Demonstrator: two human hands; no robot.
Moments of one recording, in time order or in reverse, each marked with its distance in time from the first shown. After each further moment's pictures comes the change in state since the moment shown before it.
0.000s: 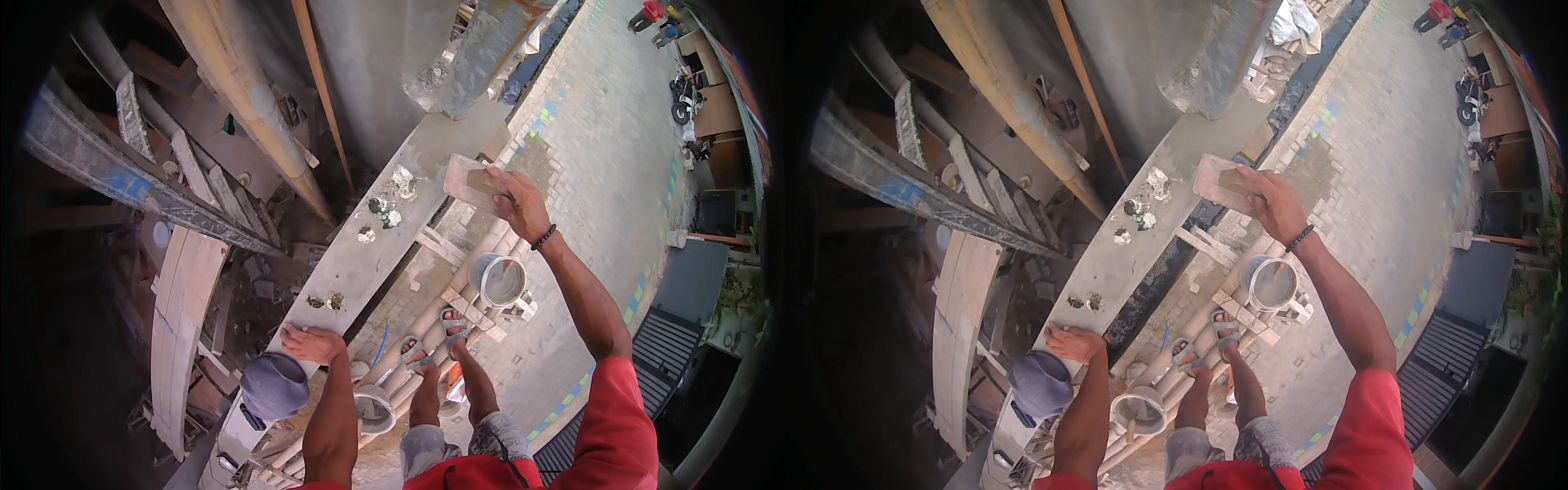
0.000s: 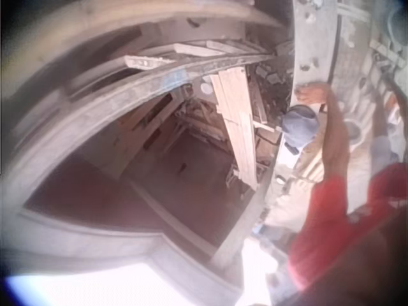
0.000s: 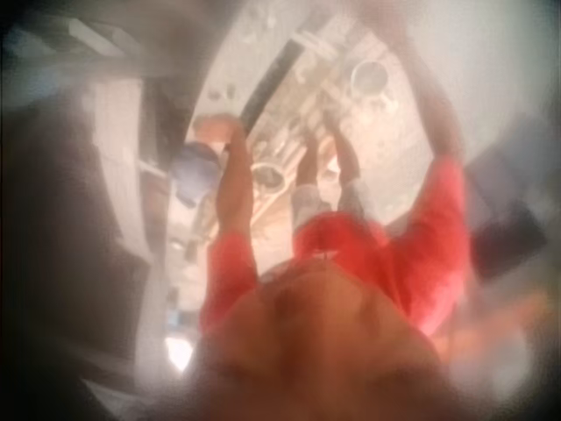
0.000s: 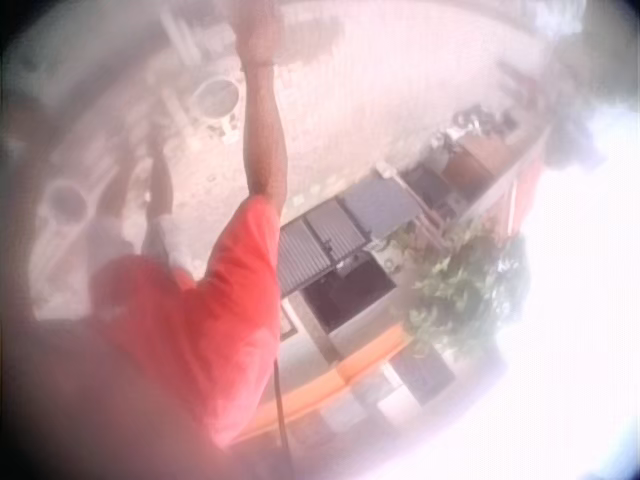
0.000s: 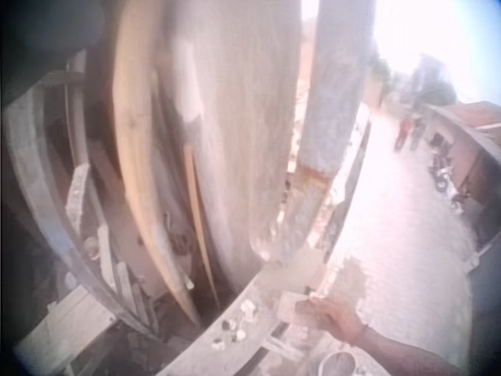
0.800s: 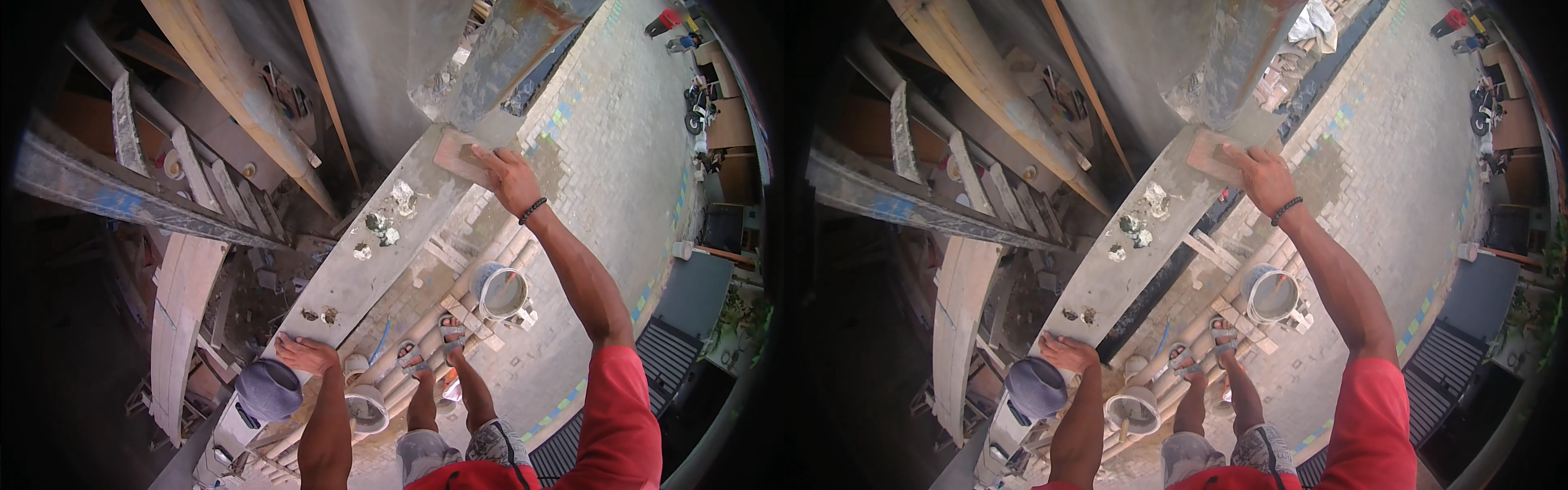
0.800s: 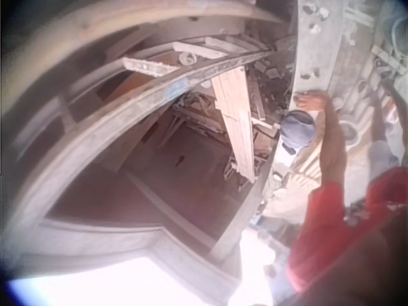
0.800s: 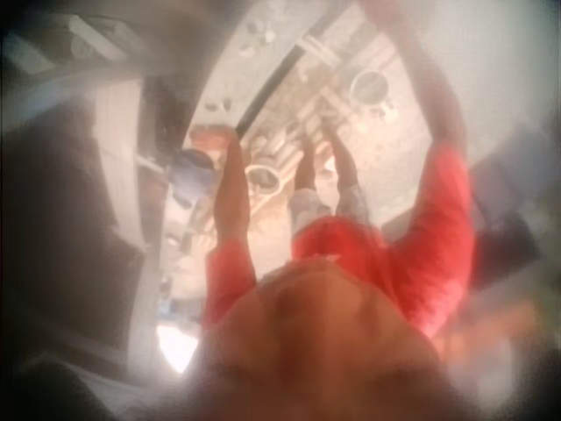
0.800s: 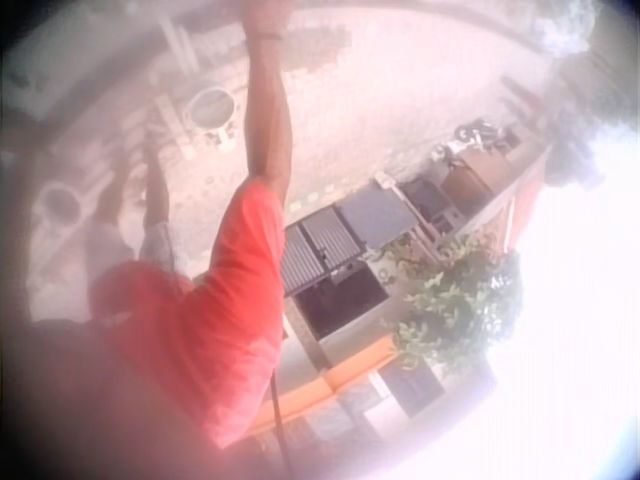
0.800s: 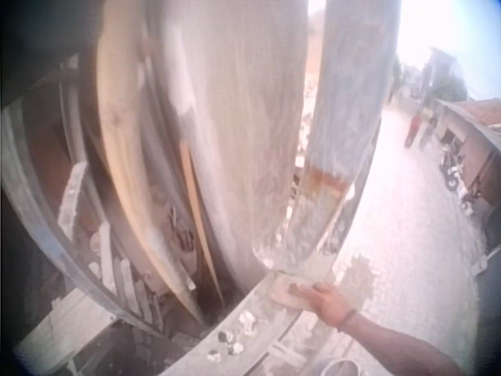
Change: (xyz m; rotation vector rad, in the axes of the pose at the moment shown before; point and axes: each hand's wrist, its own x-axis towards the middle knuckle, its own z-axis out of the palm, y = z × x) left_hand -0.001 0.001 0.003 0.007 0.006 0.029; right_hand 0.081 0.056 0.025 -0.248 0.088 -0.188
